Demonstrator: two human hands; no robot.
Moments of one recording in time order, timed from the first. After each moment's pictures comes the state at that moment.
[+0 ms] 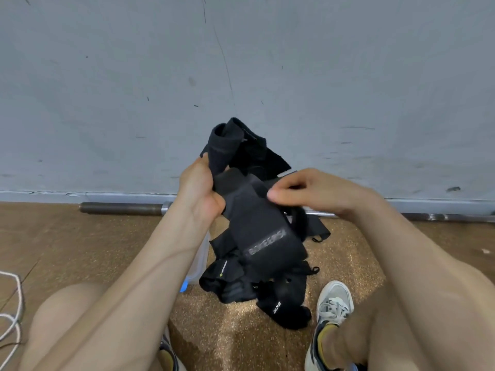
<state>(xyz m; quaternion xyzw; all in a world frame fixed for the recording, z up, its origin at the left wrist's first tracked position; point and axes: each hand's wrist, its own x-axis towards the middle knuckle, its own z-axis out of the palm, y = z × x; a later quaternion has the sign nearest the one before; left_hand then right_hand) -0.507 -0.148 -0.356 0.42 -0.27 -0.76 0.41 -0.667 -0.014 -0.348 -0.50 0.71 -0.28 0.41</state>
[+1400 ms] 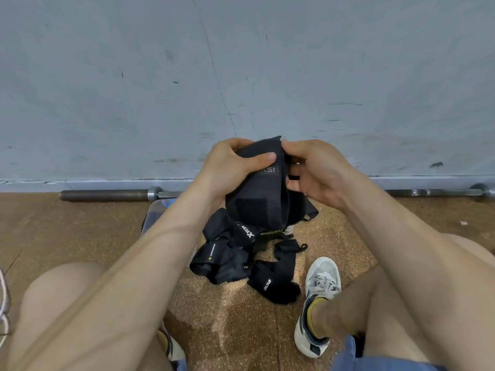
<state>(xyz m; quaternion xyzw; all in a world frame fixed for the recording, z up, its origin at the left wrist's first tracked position) -0.532 -0.111 -0.366 0.39 -0.66 -0.60 0.22 -0.660 -0.011 -0.361 -0.22 0.59 -0.60 0.49</state>
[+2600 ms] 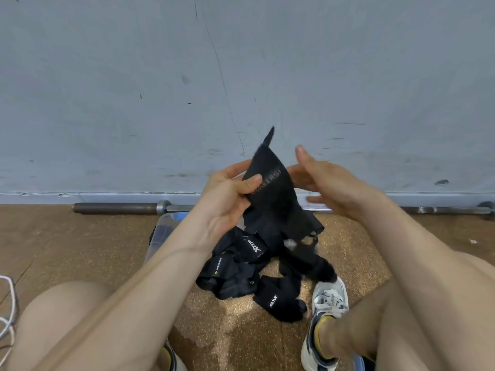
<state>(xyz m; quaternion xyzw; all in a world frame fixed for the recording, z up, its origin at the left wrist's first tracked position) -0.514 -0.104 -0.371 0.31 -0.43 -0.80 0.28 -0.673 0.004 -0.355 -0.36 0.73 -0.41 0.42</state>
